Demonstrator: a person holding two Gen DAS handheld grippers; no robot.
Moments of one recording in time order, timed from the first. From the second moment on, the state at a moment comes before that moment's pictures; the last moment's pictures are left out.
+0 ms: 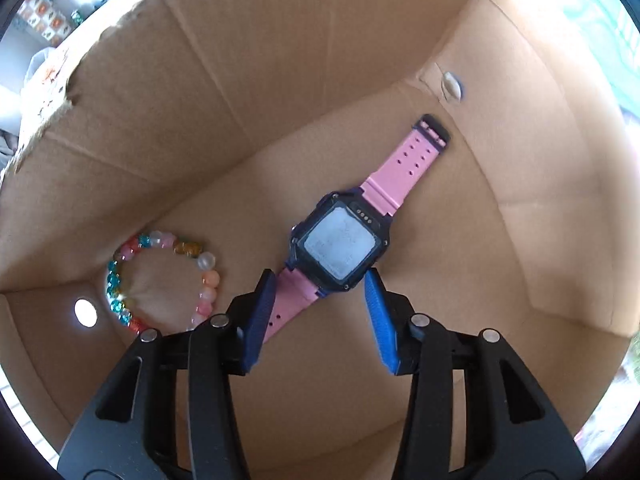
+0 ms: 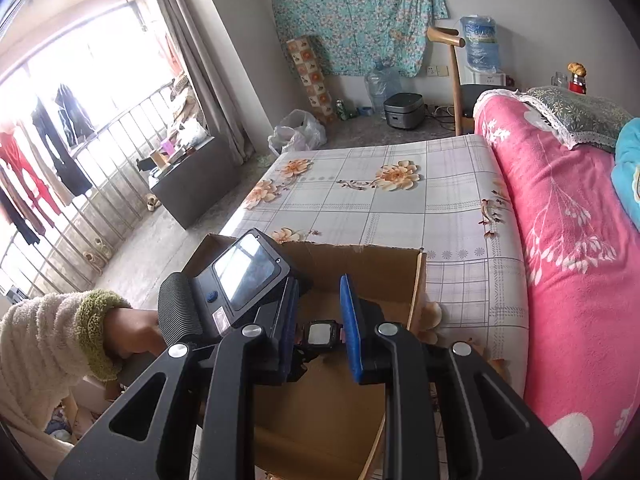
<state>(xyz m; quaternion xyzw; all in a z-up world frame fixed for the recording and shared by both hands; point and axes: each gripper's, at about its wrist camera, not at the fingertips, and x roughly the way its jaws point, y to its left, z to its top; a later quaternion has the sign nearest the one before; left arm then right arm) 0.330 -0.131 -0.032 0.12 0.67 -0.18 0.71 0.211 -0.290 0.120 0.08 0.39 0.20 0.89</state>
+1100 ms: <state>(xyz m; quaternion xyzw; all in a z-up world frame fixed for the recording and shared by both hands) 0.080 0.002 0.132 0.04 0.40 -0.22 0.89 0.005 -0.257 0.066 0.10 0.34 0.10 0.93</state>
